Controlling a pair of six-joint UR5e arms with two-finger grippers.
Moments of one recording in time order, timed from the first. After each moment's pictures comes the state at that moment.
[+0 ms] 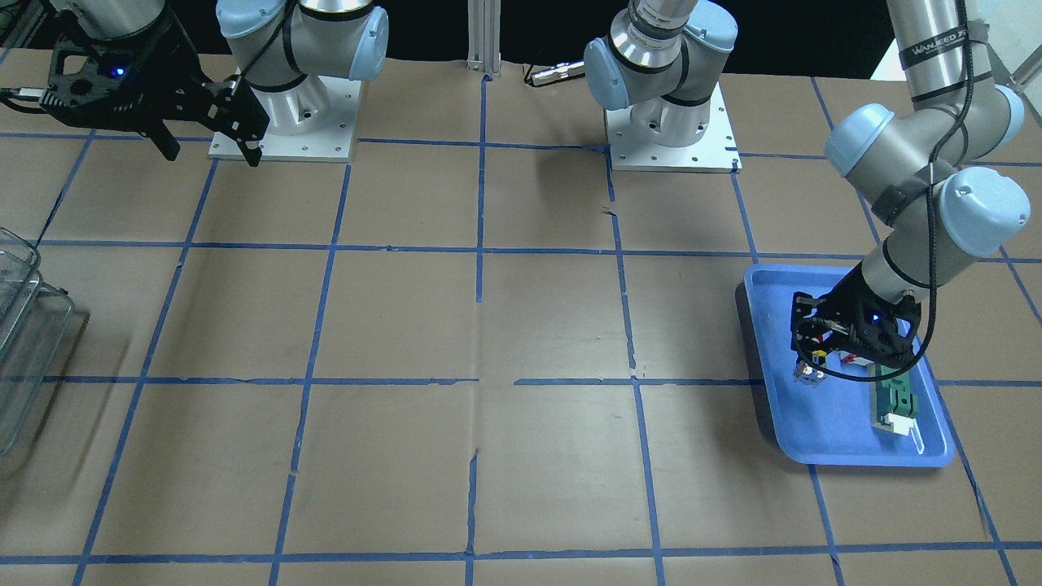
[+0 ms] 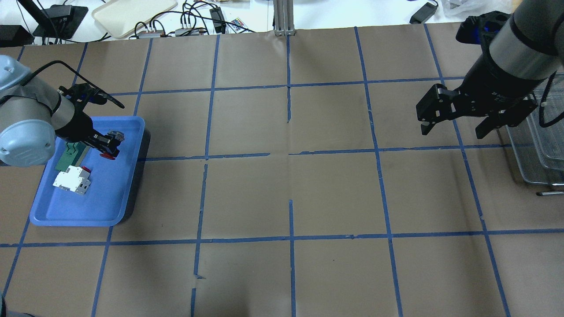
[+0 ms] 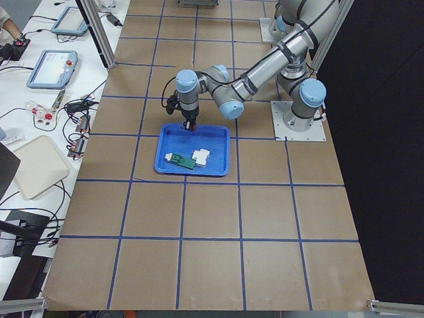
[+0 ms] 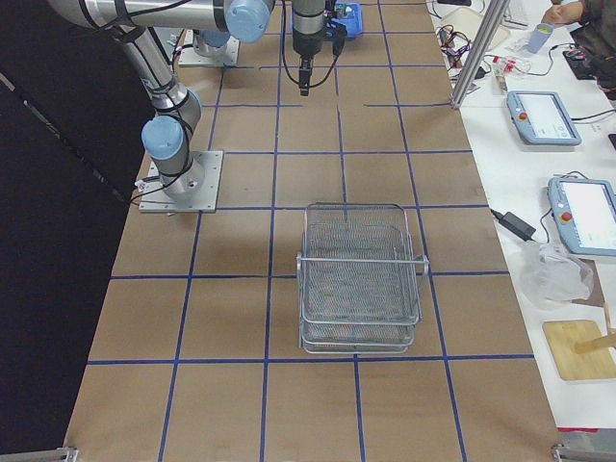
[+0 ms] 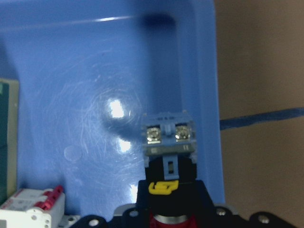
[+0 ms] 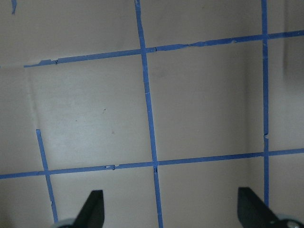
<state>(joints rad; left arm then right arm) -1.15 -1.80 -1.91 -1.00 1.51 0.90 1.43 -1.75 1.72 -1.52 -1.52 0.00</state>
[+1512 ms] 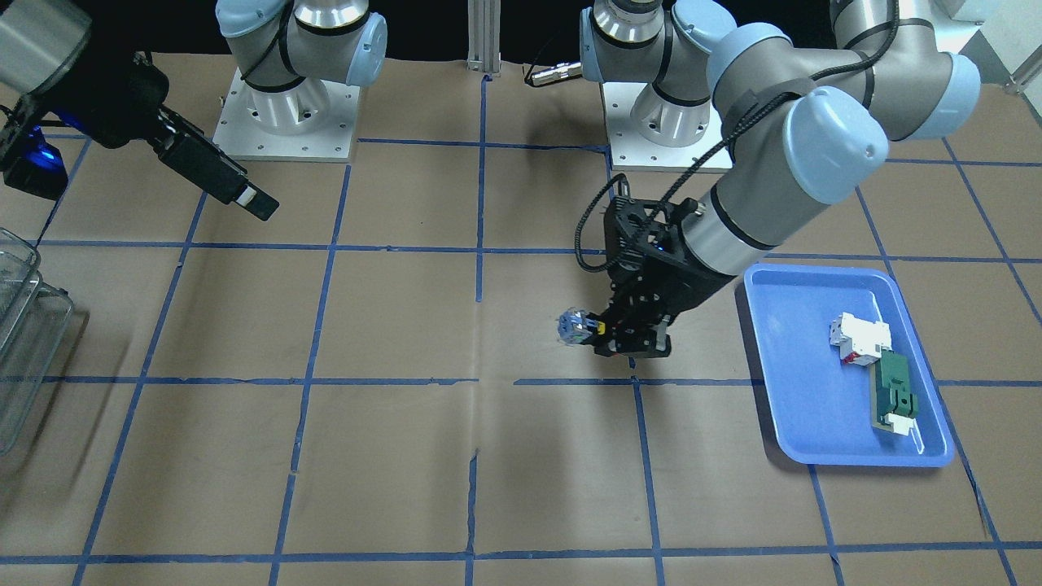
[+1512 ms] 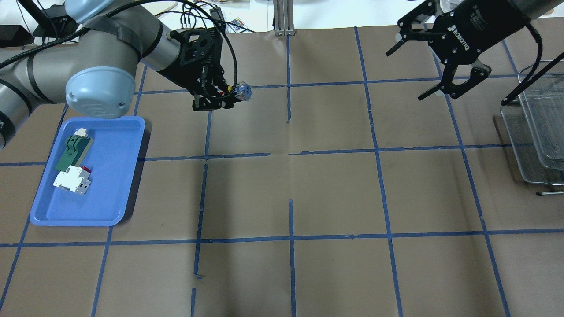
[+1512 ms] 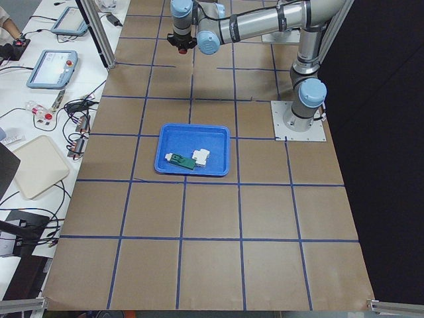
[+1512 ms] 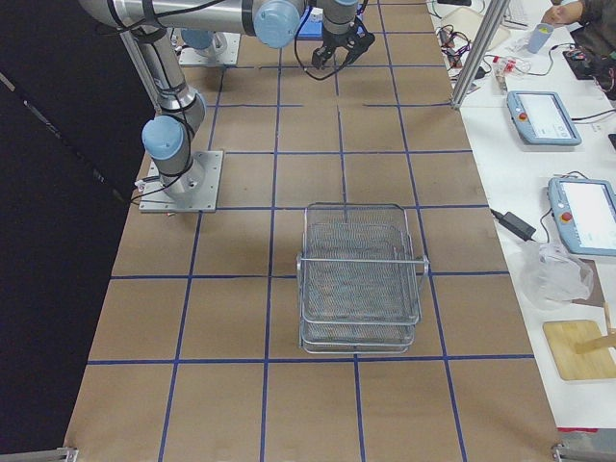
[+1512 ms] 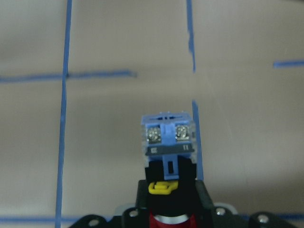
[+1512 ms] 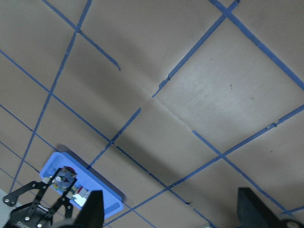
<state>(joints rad) -1.60 -1.78 -1.67 -1.16 1.08 1.63 1.34 -1.56 1.53 -1.41 -0.96 0.63</state>
